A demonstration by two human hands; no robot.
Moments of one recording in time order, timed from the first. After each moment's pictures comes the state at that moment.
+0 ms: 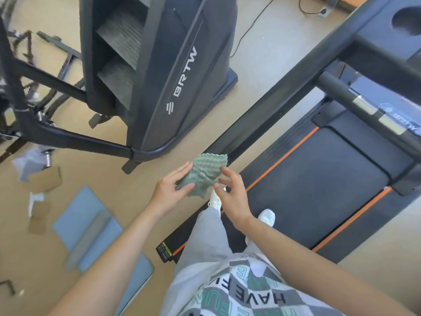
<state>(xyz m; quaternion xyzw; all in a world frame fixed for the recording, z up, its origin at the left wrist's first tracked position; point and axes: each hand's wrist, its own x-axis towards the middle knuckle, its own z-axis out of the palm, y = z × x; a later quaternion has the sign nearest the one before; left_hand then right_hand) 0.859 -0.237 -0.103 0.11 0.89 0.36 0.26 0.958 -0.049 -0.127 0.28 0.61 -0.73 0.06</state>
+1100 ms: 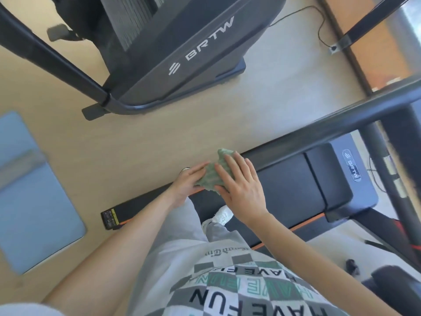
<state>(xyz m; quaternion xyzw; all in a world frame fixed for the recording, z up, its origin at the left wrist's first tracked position) 0.861 -0.277 -0.187 -0.19 0.56 0.68 0.43 0.900 -0.086 -0.119 -0.15 0.98 -0.10 0.00</state>
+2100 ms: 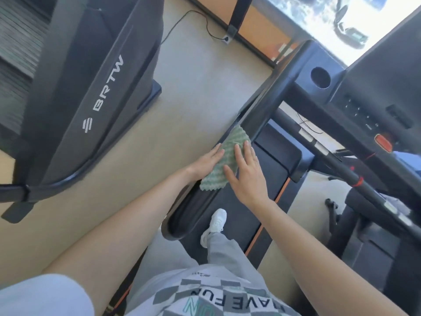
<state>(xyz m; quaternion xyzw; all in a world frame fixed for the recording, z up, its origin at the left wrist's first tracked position) 0.718 -0.069 -0.137 0.19 0.63 0.47 0.60 0.858 0.028 -0.101 0.31 0.93 -0.19 0.05</state>
